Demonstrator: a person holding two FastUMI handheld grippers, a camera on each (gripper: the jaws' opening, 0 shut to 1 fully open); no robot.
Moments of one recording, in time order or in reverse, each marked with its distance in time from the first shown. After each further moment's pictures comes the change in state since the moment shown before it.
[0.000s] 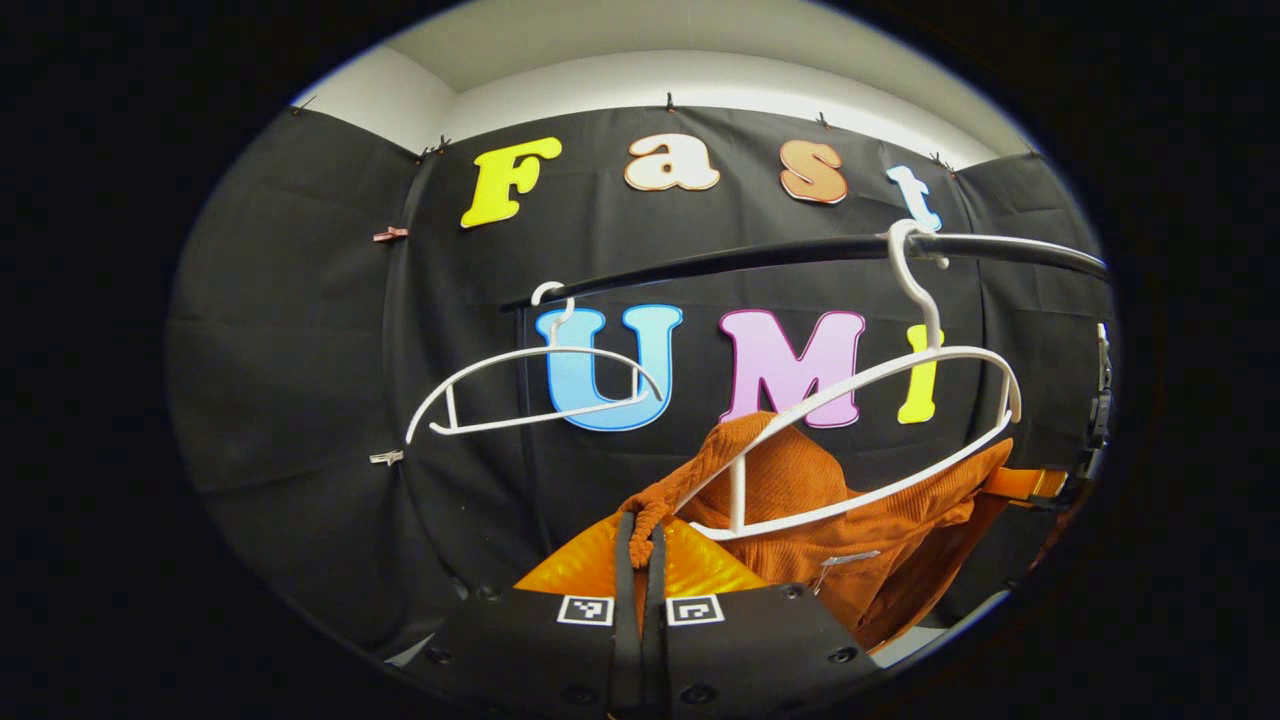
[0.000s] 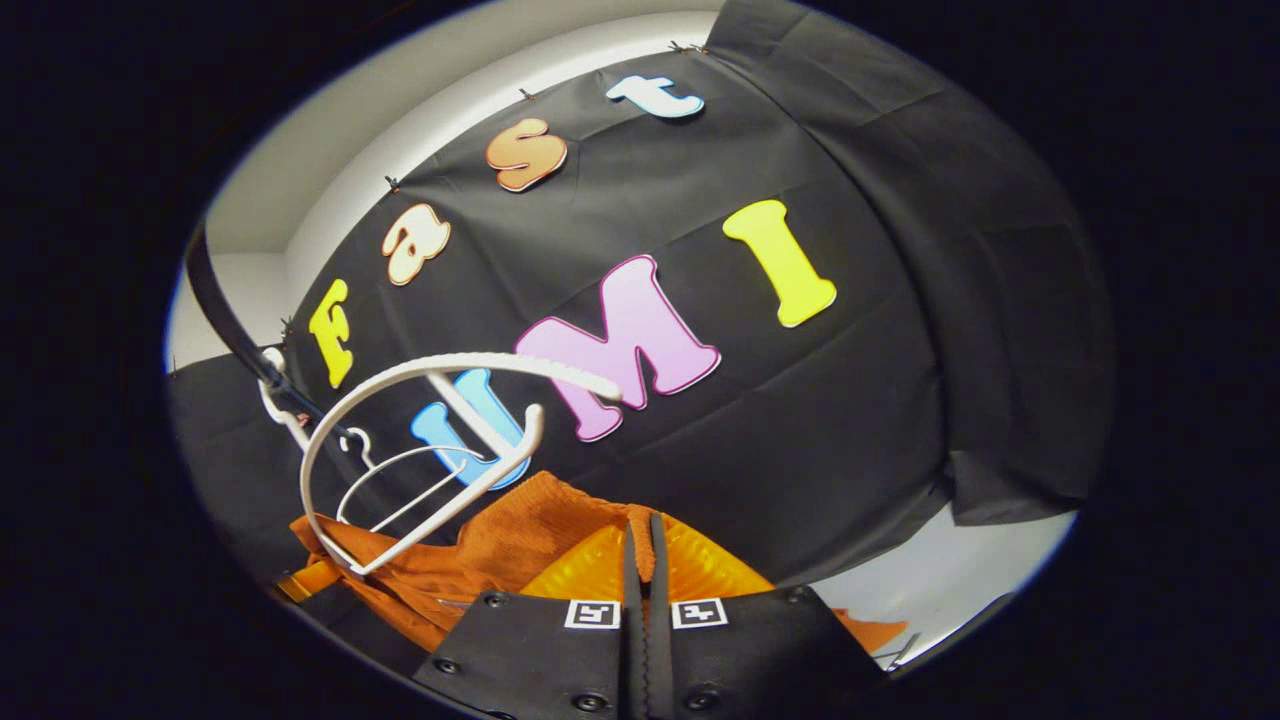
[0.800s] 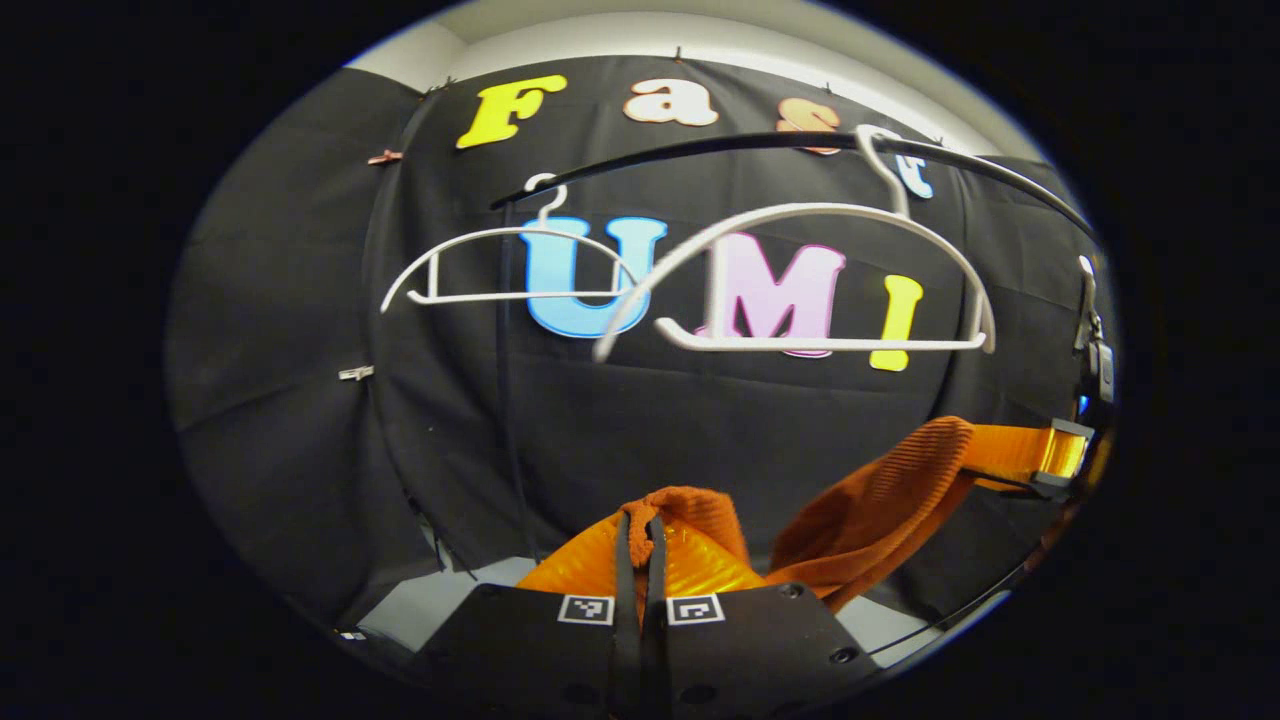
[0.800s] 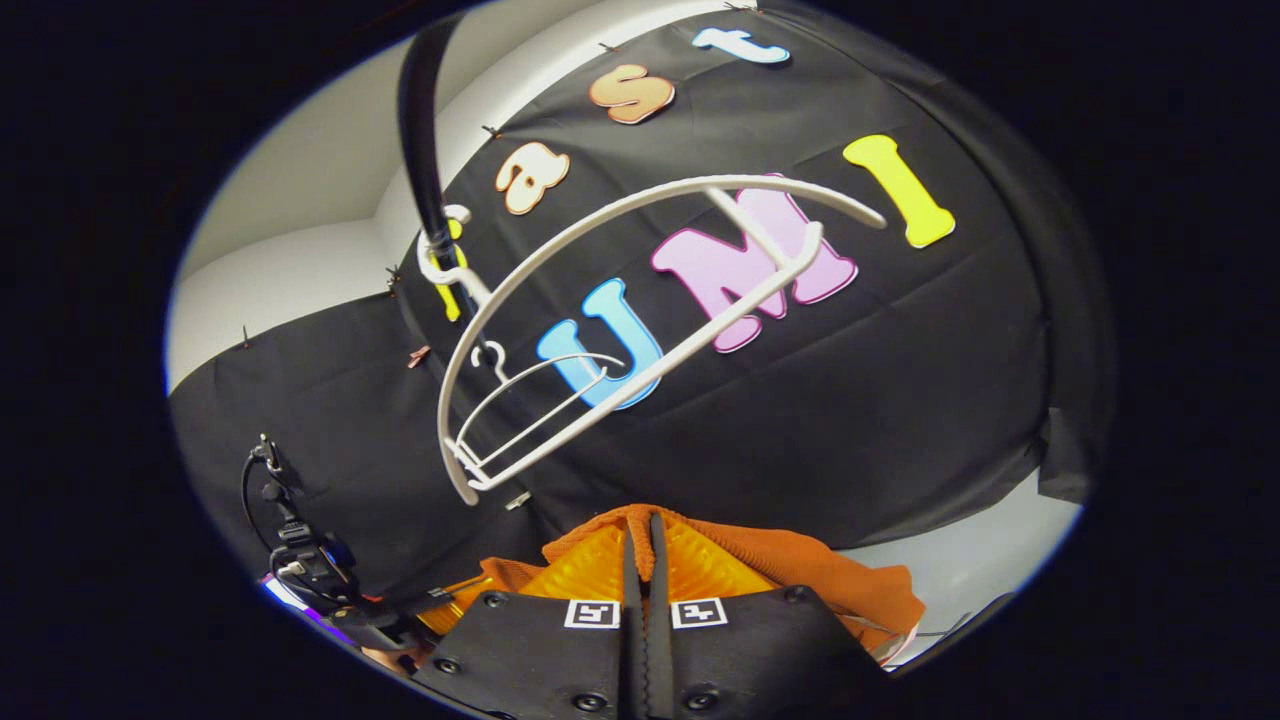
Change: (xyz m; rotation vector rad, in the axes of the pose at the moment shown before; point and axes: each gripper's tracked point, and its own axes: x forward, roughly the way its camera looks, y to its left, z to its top) left arm -0.026 -0.050 -0.094 -0.065 0.165 -0.154; right arm -0.048 0.130 -0.094 -0.003 0.200 0.319
